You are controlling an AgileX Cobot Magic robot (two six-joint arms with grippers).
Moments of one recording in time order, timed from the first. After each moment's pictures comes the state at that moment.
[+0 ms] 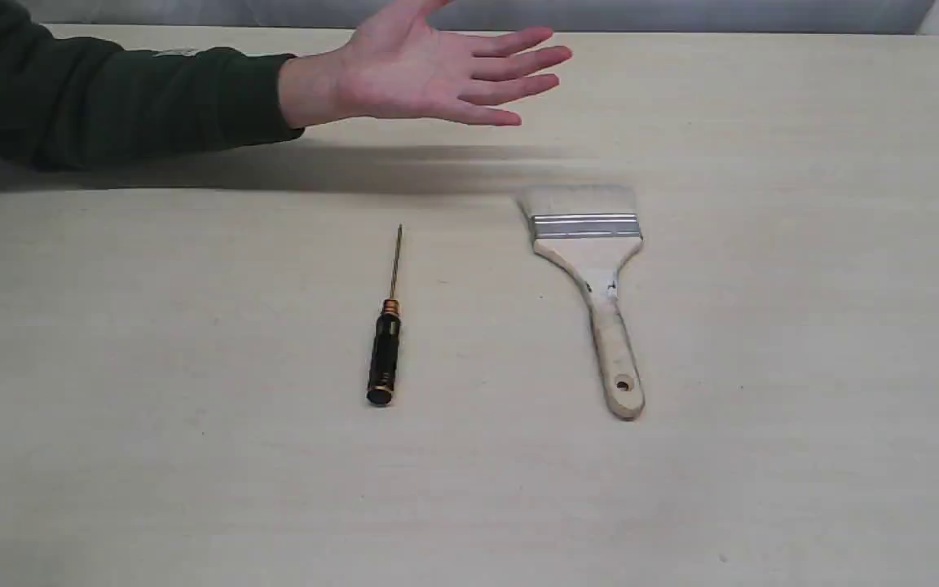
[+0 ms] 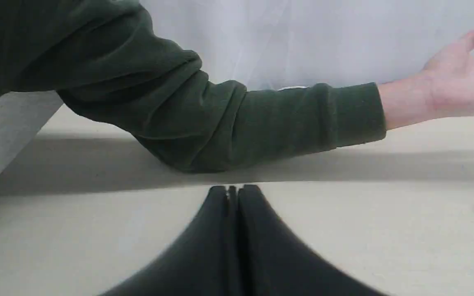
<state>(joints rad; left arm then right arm) 0.00 0.00 0.00 0.07 0.26 -0.07 0.03 0.01 0.00 0.01 -0.04 -0.03</state>
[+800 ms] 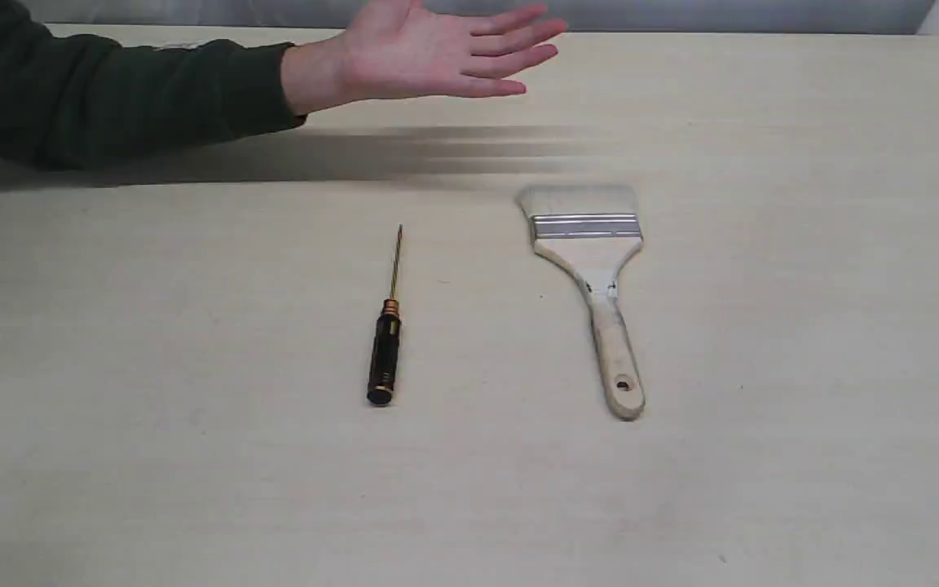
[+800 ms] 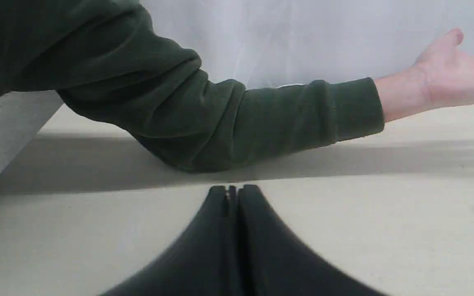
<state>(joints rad) 0.00 0.00 0.00 0.07 0.26 -0.07 0.03 0.01 0.00 0.21 -0.14 0.20</state>
